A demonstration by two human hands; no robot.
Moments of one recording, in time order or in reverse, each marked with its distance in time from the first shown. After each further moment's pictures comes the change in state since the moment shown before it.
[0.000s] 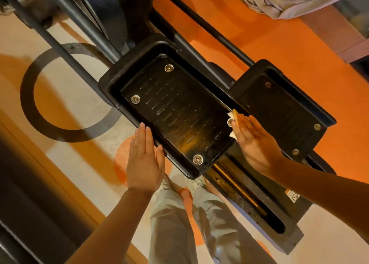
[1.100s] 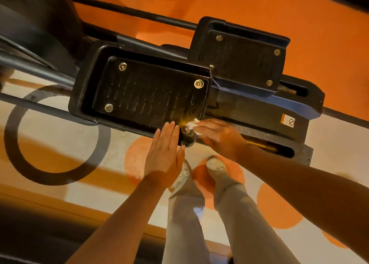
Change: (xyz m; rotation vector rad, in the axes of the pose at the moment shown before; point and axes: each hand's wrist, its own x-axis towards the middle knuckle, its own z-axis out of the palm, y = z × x) left_hand -0.014 0.018 -0.018 0.271 -0.209 0.758; right_hand -0.039 -0.127 -0.044 0.751 0.247 0.325
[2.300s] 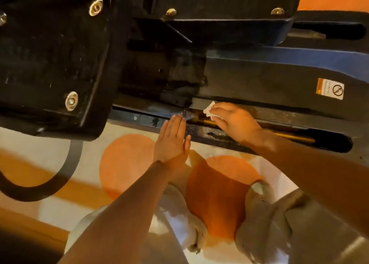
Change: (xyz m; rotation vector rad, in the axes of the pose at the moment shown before) left_hand 0.062 0.063 0.283 0.113 -0.180 0.043; right_hand -0.100 0.221 0.195 0.148 0.049 0.304
